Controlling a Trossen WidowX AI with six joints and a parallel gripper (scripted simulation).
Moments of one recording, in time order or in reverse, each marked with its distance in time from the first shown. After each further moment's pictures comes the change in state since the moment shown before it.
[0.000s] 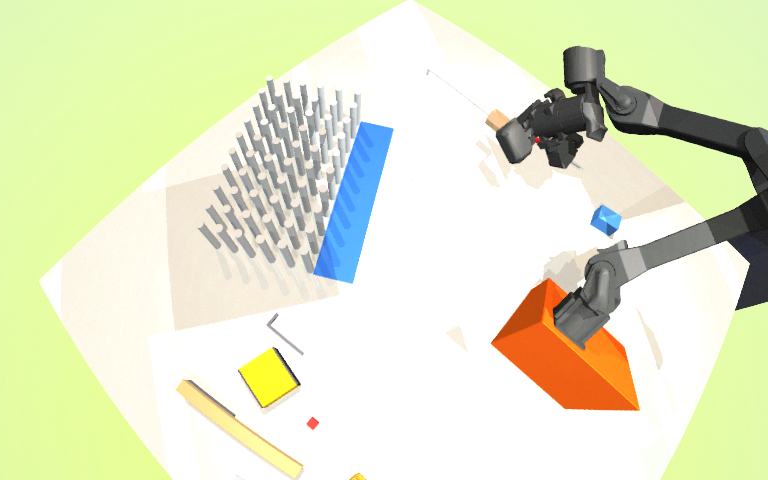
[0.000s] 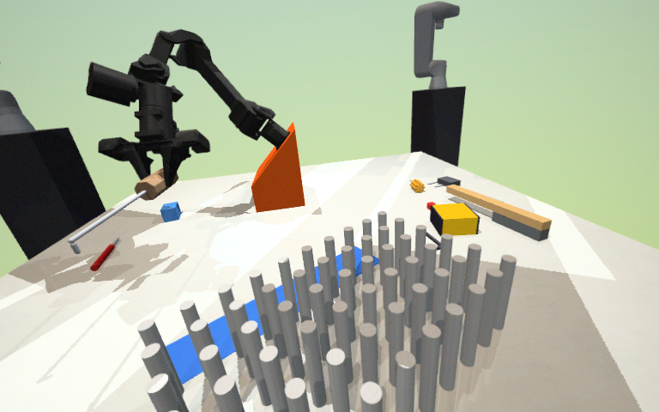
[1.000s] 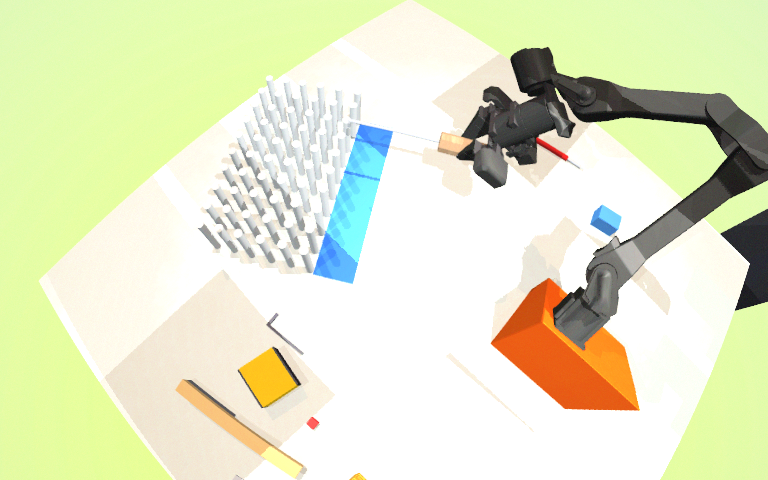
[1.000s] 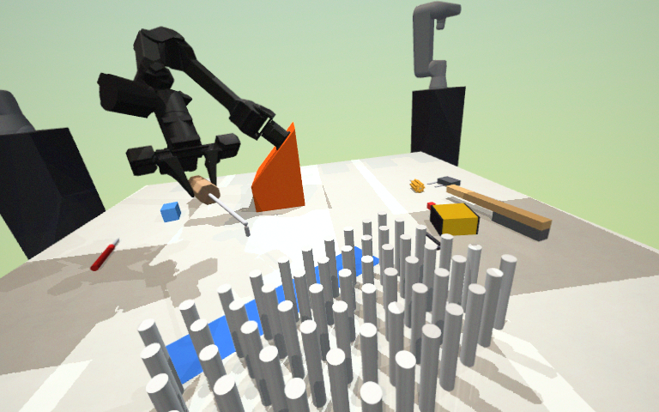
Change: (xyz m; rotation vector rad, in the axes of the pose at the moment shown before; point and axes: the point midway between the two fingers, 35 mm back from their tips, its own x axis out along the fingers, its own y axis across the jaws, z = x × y) arm 0.030 -0.088 -0.020 -0.508 0.037 -0.311
